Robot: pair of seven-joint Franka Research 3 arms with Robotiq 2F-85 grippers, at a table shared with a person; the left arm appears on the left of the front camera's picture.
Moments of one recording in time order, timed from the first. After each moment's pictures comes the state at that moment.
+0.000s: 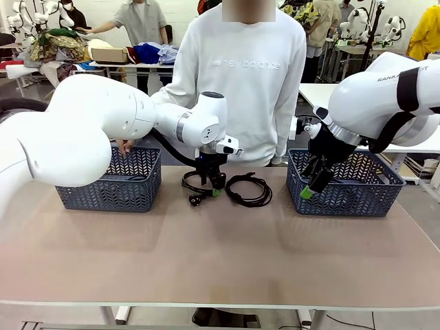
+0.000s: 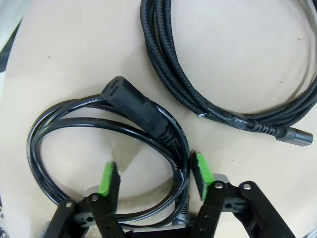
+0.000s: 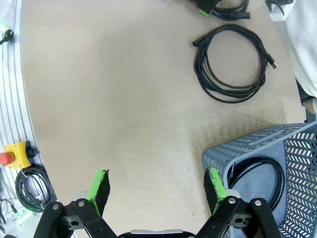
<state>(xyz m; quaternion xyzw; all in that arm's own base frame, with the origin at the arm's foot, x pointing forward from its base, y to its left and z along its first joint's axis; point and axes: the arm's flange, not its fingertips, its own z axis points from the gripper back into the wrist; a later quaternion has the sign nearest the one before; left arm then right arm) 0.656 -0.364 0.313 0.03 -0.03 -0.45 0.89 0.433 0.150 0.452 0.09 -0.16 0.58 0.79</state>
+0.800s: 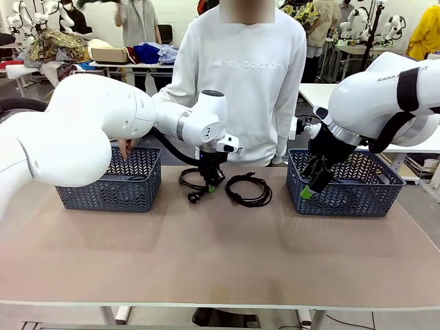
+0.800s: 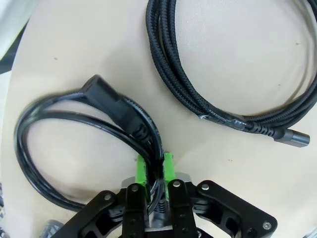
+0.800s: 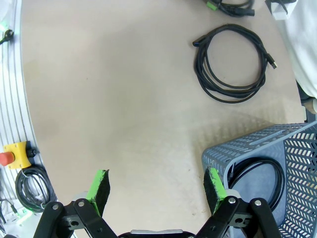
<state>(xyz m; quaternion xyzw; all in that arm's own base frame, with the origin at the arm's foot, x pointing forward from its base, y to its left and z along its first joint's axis) 0.658 -0.365 0.318 0.03 -0.04 -0.45 0.89 0.433 0.150 0.452 0.09 -0.16 0.58 0.79</state>
